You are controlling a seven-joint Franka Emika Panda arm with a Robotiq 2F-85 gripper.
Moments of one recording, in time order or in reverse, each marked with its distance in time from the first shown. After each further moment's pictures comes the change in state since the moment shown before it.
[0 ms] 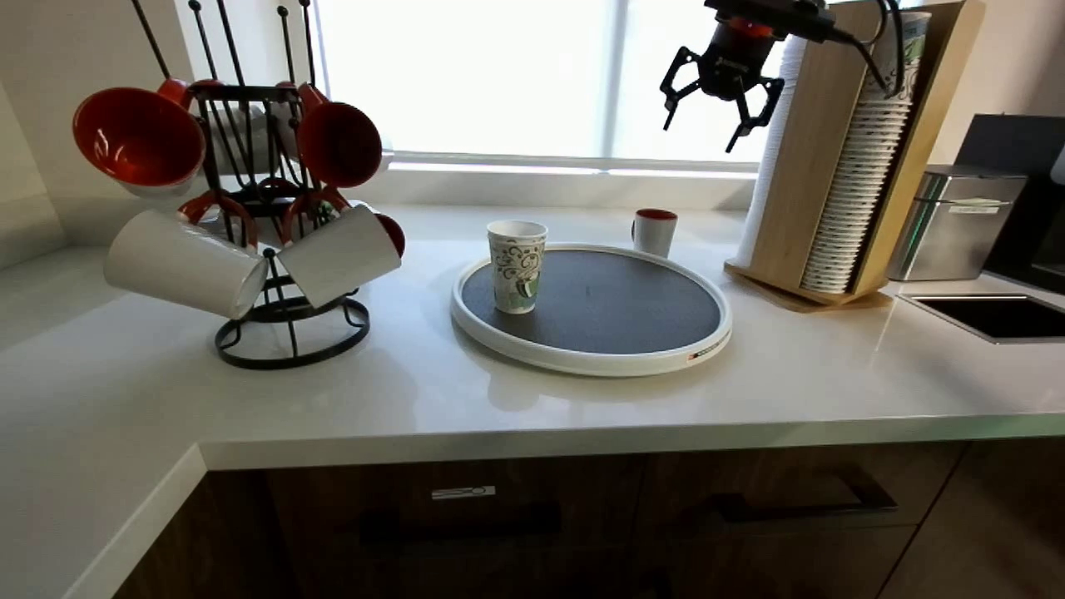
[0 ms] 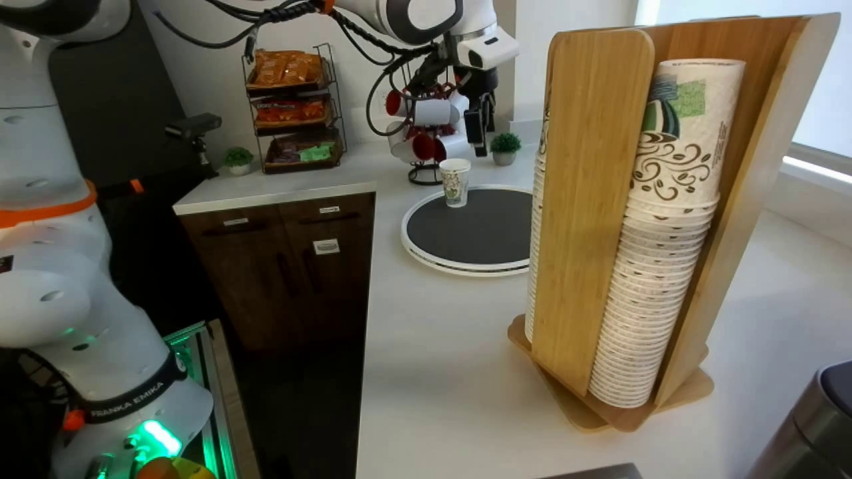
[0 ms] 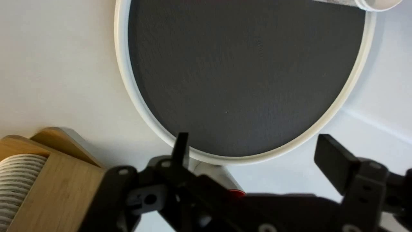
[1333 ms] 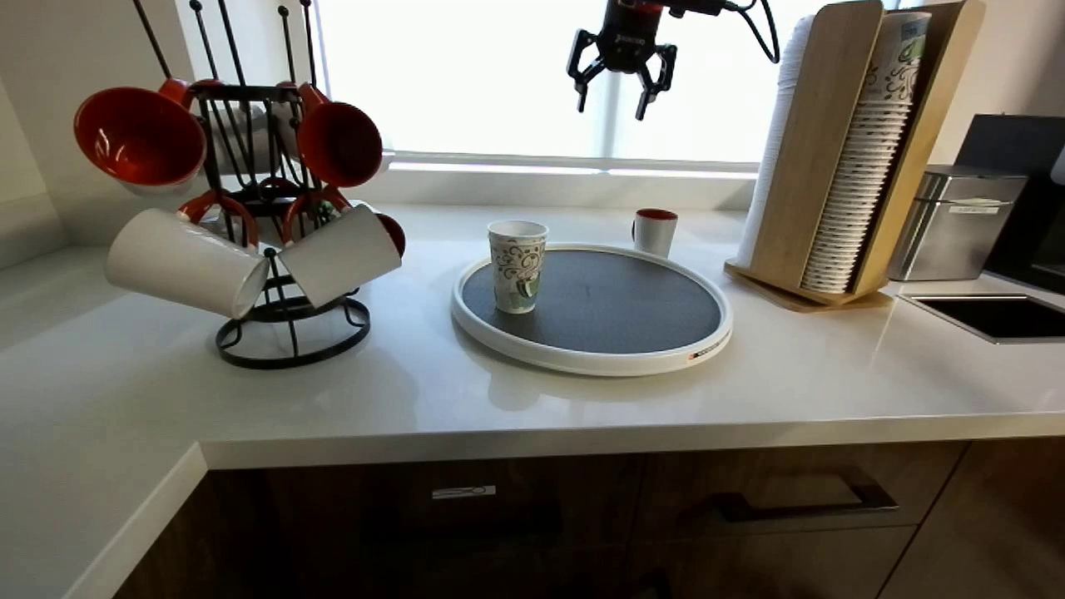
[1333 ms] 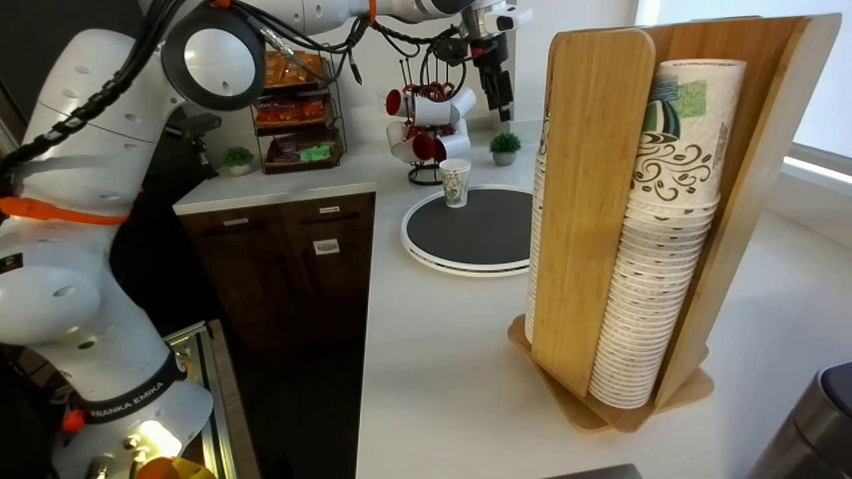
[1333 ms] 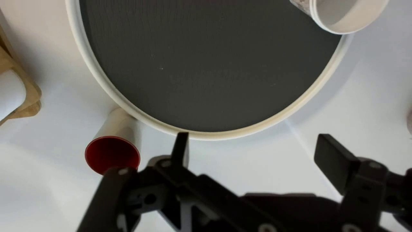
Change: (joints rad) arm 0.077 0.479 0.026 0.811 -0.128 -0.353 -0.236
